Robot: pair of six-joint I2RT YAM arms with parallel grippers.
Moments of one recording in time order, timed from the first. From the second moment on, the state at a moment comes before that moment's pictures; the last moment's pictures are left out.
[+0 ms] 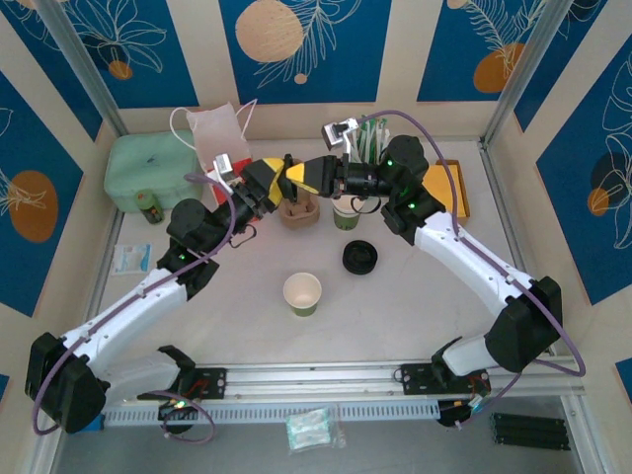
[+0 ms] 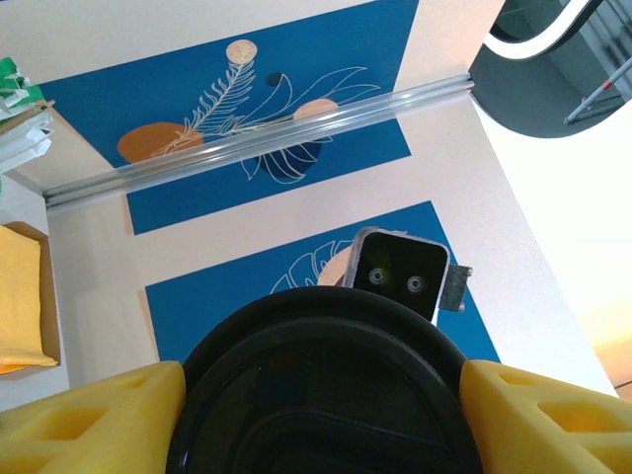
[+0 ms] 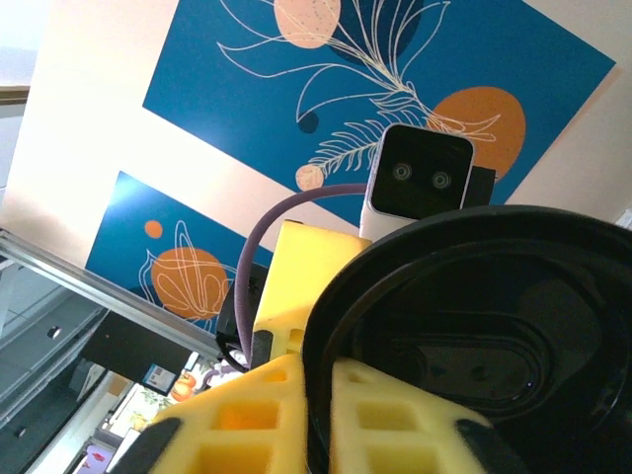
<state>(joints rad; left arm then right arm) -0.60 1.10 0.83 0.56 0.24 -1.42 0.58 1.42 1.27 0.36 -0.95 1.22</state>
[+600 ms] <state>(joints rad) -0.60 0.99 0.78 0.31 0.24 -1.21 0.49 1.21 1.14 0.00 -0.87 1.04</state>
